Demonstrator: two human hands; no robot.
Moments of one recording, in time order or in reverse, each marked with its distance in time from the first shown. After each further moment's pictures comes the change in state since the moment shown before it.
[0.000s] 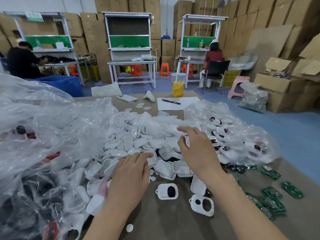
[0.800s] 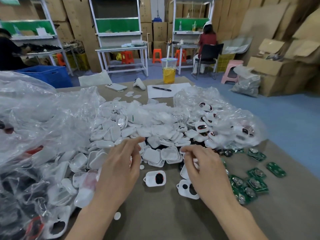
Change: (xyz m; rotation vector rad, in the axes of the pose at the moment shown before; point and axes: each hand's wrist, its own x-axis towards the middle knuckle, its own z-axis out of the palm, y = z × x) left_hand -0.004 0.010 -0.005 -0.239 0.031 -0.019; right_hand -0.084 0.029 -0.013 0.010 0.112 0.003
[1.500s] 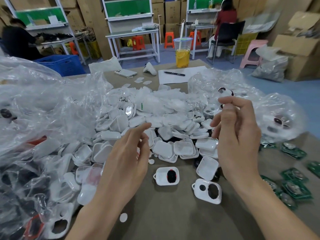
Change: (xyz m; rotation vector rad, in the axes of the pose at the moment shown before) left_hand 0.003 -0.001 0.001 -0.063 -0.096 -0.121; right_hand 0.053 0.000 0.005 0.565 0.322 0.047
